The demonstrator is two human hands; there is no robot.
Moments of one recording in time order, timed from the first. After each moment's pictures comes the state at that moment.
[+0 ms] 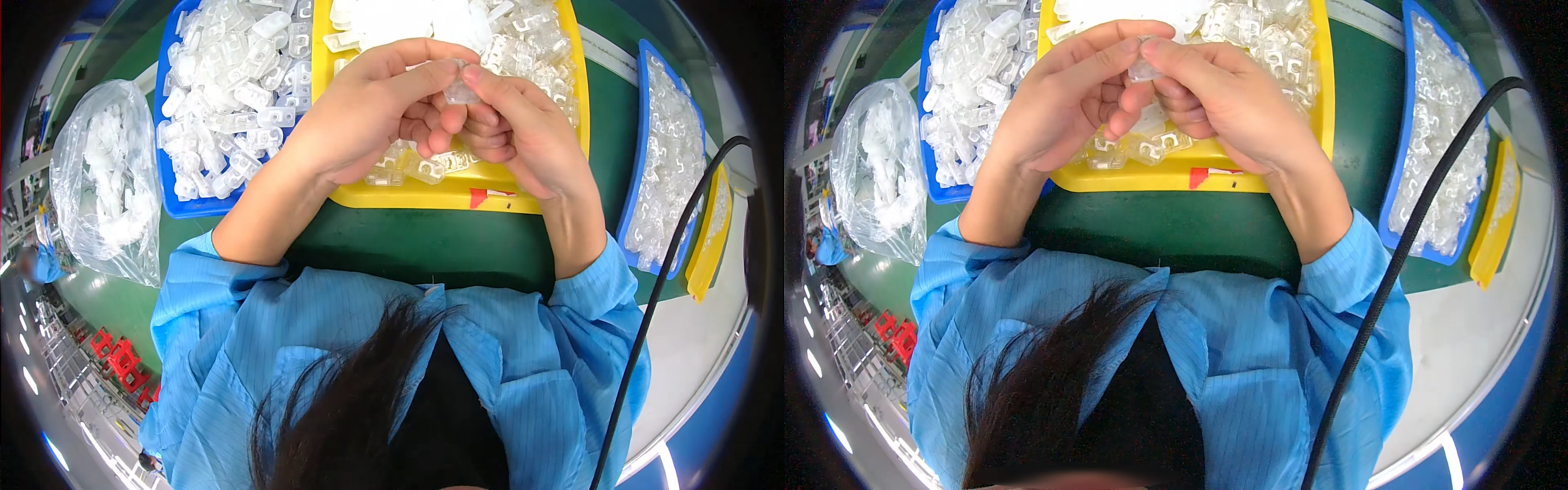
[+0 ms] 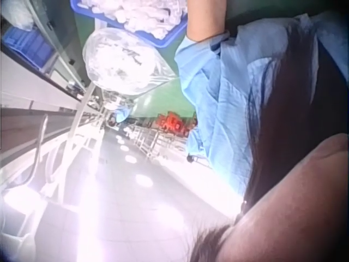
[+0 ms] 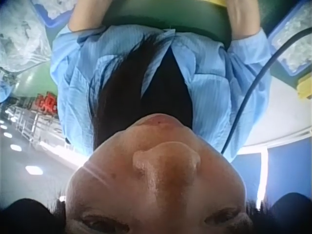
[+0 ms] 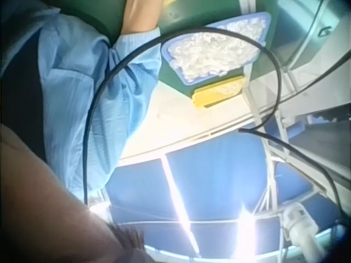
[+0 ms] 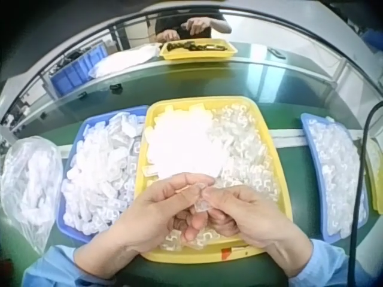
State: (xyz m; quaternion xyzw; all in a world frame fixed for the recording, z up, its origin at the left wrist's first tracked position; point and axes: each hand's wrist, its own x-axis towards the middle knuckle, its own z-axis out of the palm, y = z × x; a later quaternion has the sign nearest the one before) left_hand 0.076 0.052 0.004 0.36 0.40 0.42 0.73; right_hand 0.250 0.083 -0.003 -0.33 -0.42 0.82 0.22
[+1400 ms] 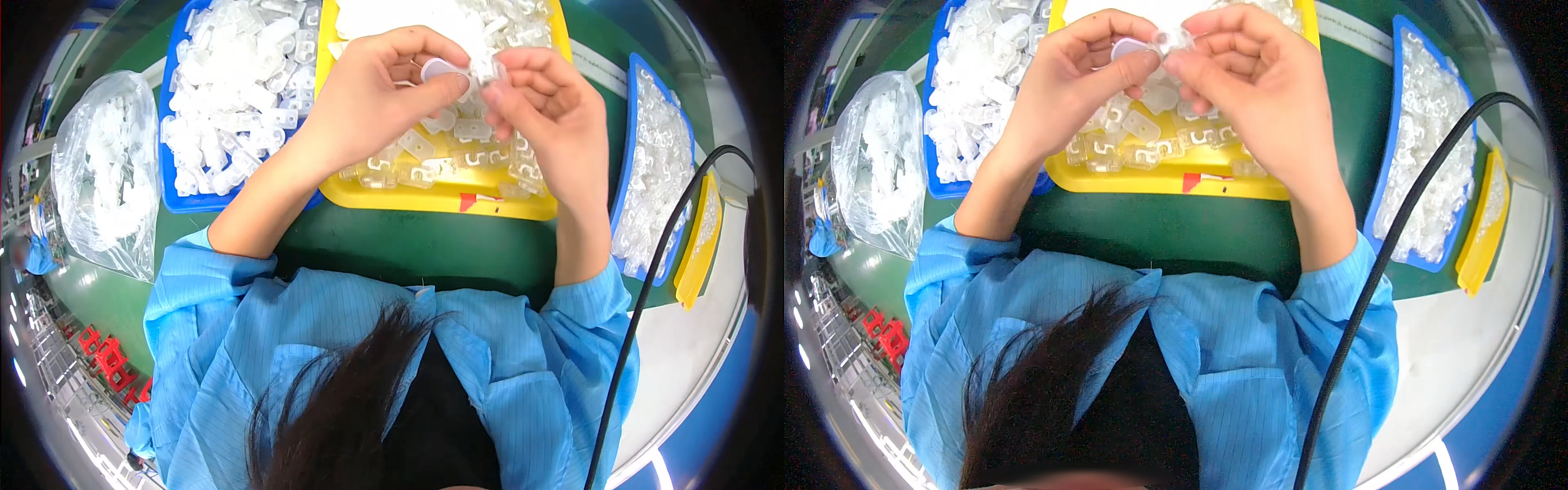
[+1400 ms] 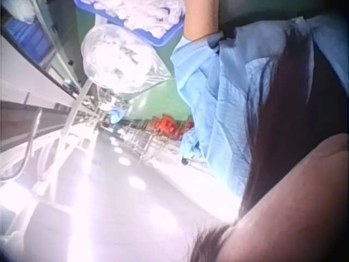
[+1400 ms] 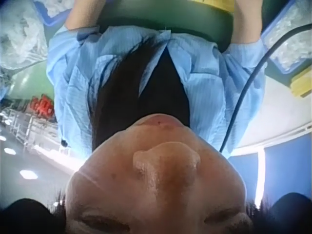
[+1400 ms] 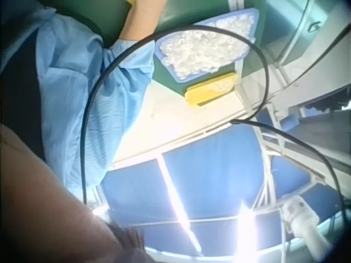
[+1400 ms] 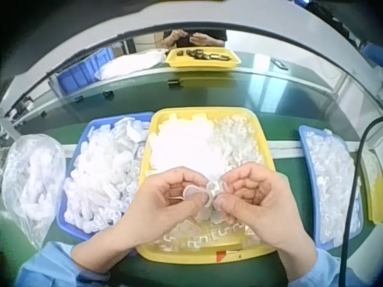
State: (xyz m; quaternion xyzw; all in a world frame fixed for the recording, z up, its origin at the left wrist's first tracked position) left_hand 0.072 0.058 0.002 0.61 0.46 0.43 0.49; right_hand 0.260 0.080 0.018 -0.37 -0.60 0.59 0.40
